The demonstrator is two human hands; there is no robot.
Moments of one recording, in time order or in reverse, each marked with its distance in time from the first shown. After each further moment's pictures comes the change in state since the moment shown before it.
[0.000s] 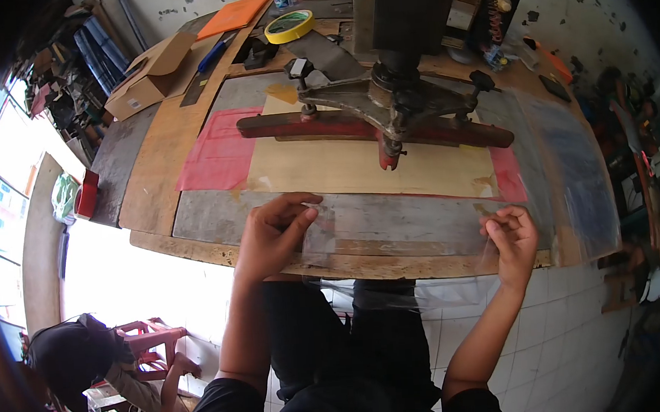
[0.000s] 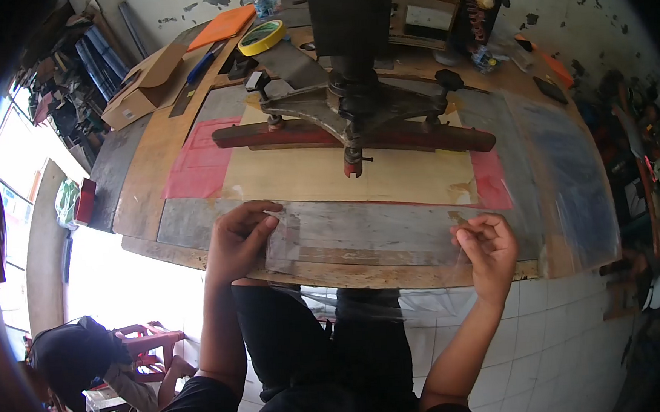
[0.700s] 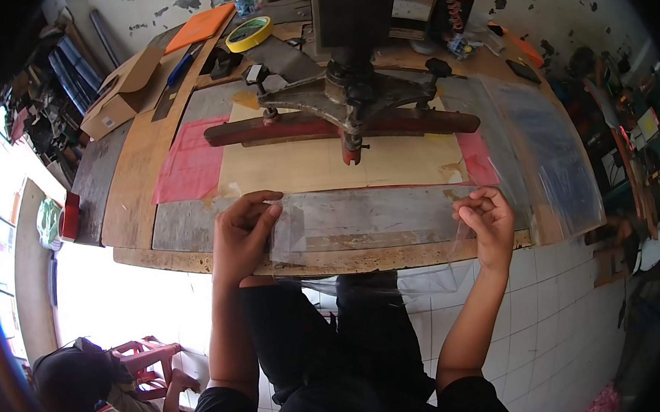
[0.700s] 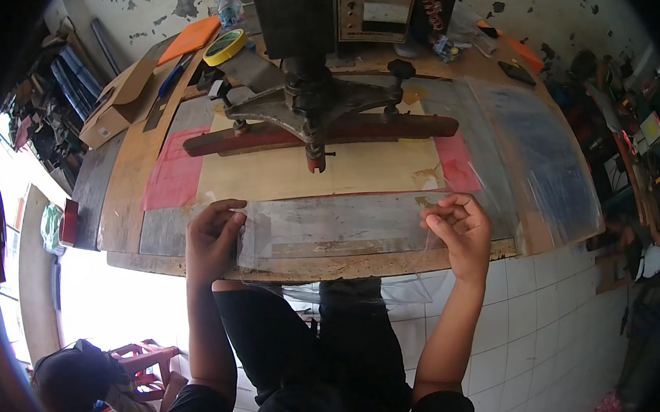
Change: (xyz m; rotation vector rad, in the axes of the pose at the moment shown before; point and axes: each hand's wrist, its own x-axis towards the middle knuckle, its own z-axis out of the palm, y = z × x) left_hand 0.002 0.001 0.005 0.008 0.109 0.061; right_hand 0.002 -0.003 -0.002 0.083 0.000 0.032
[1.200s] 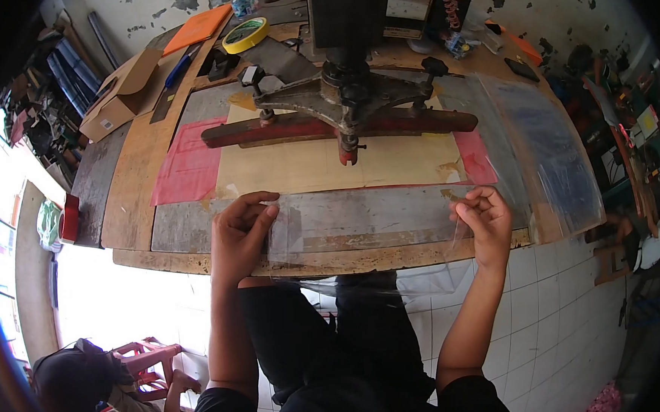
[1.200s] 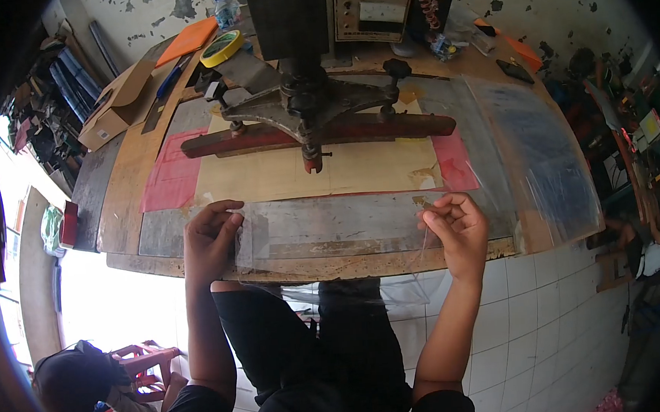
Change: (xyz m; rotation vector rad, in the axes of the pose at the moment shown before) left_hand 0.001 -0.002 0.000 0.010 0.016 0.002; right_hand 0.000 -0.001 0.003 -0.055 0.035 0.030
